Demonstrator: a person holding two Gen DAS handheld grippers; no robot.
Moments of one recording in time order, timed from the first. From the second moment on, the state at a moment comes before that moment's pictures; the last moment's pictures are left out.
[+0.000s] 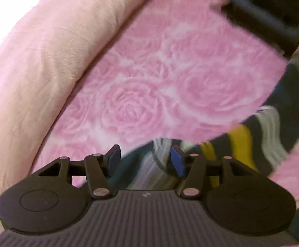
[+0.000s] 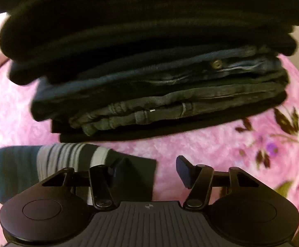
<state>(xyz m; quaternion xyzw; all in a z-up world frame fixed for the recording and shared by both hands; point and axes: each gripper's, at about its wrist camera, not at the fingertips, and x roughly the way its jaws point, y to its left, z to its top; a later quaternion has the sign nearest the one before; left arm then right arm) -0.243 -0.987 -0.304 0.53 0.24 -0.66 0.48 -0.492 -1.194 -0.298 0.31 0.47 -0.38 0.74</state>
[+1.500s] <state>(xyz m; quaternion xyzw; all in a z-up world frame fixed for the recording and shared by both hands) -0.184 -0.772 -0.337 0.46 0.46 -0.52 0.55 -0.513 -1.065 -0.254 0.37 0.42 -0.39 0.73</state>
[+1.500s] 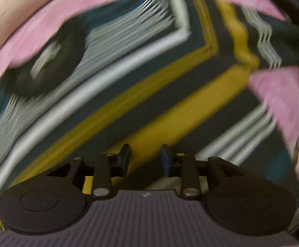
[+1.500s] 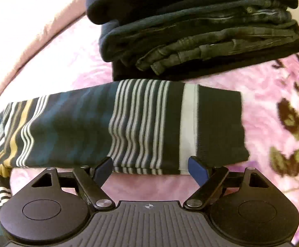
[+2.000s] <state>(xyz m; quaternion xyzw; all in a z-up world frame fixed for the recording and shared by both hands) -0.111 -0.539 -0.259 0.33 0.51 -0.46 0.65 -0.405 -0.899 -0.167 0.29 0.45 -0.34 0.77</state>
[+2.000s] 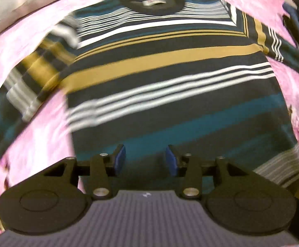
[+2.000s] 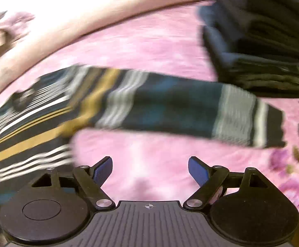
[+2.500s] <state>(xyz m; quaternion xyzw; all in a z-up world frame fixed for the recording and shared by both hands) -0.029 -0.316 -0.160 0.25 0.47 -0.44 0.72 -0.343 -0.669 -0.122 0.32 0.43 -0.29 0.79</state>
